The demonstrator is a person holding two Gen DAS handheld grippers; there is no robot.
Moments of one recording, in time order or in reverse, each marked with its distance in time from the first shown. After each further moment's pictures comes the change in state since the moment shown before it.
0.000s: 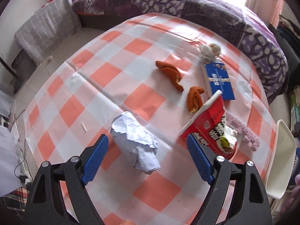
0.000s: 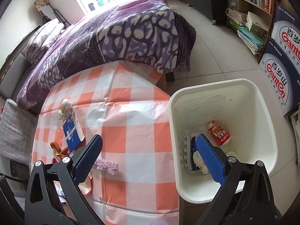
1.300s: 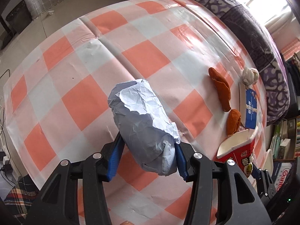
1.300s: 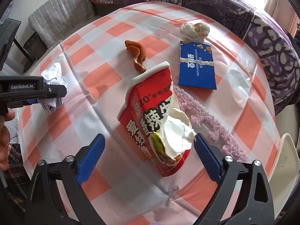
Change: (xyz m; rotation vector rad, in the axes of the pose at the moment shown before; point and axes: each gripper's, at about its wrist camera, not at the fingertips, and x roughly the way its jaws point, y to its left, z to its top) left arm 0.054 0.104 0.032 -0.226 0.177 -0.173; right arm 0.058 0.186 -0.117 -0.810 0.228 0.186
